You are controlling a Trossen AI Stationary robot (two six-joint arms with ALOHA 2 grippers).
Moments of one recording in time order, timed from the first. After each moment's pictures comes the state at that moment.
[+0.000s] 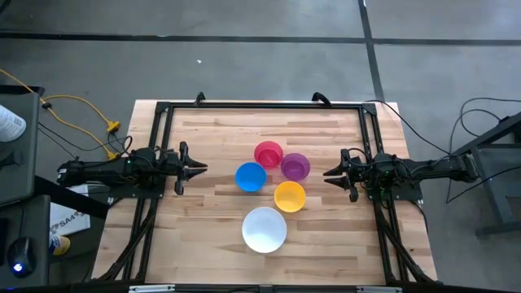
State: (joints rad) left arm 0.04 0.01 0.04 -0.02 -0.01 -0.08; right arm 0.04 0.16 0.01 0.03 -0.03 0.21
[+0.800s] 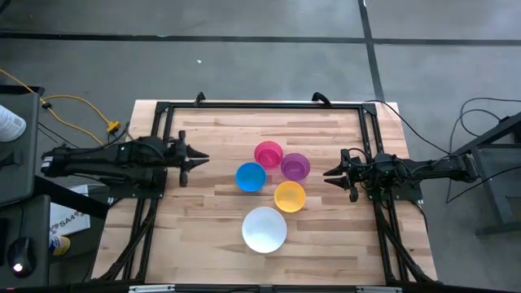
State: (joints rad) left arm 0.04 0.47 0.47 -0.29 -0.12 0.00; right arm 0.04 0.16 0.01 0.03 -0.03 0.21
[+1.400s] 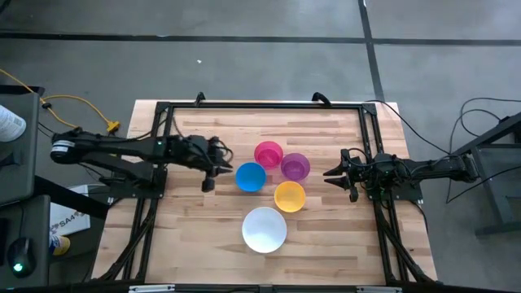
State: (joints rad) left arm 0.04 1.04 0.75 -0.31 0.04 0.03; right arm 0.04 0.16 0.01 0.03 -0.03 0.21
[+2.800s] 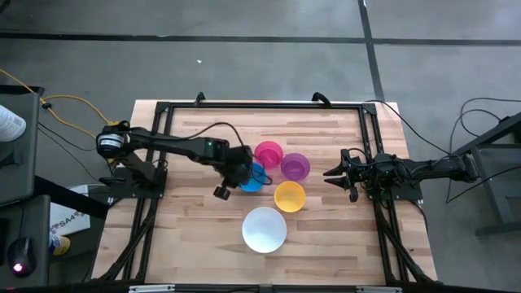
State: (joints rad) left arm 0.04 1.59 1.16 -0.67 0.15 0.40; right arm 0.04 0.16 0.01 0.03 -0.03 0.21
